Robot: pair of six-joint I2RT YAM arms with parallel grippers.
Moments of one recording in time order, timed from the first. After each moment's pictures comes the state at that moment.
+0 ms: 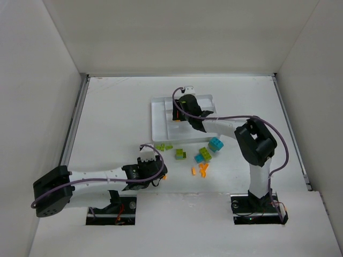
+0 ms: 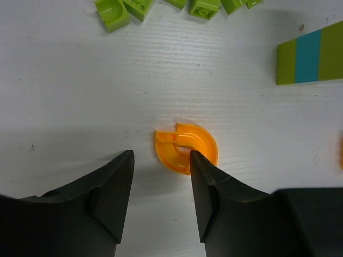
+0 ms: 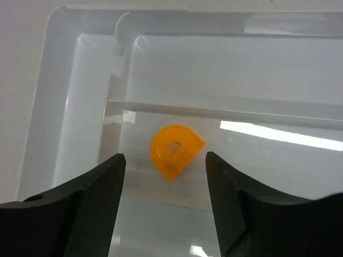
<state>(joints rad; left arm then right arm) -1.17 1.08 0.39 -0.36 -0.61 -1.09 0.68 1.99 1.33 0.08 0.29 0.41</state>
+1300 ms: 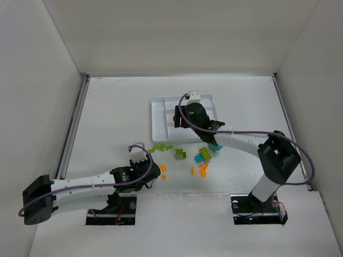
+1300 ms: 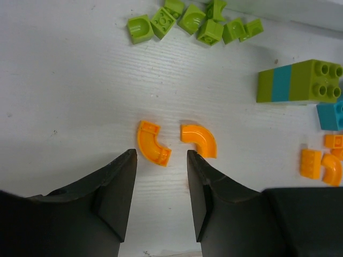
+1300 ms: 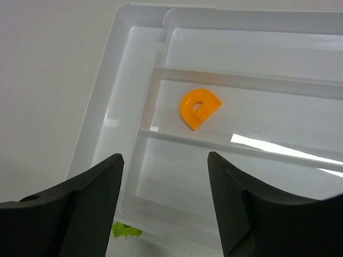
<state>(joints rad) -1.20 0.88 0.37 -0.48 -0.69 -1.24 0.77 1.67 1.08 0.13 0.32 0.41</state>
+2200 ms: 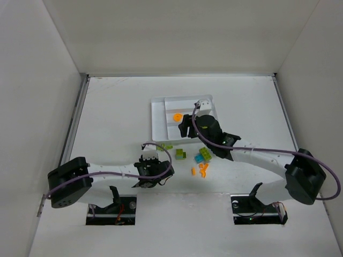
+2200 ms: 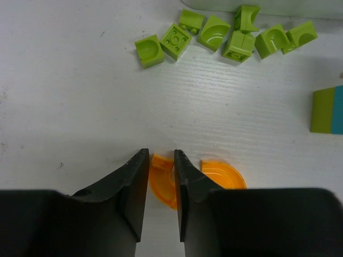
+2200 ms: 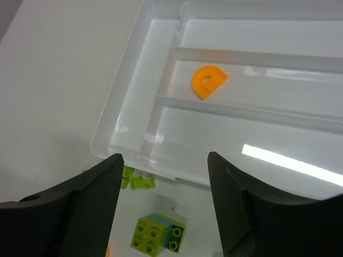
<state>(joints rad) -1.19 1.28 0.47 -0.41 -0.80 -1.17 0.85 1.40 0.86 0.14 0.36 0.44</state>
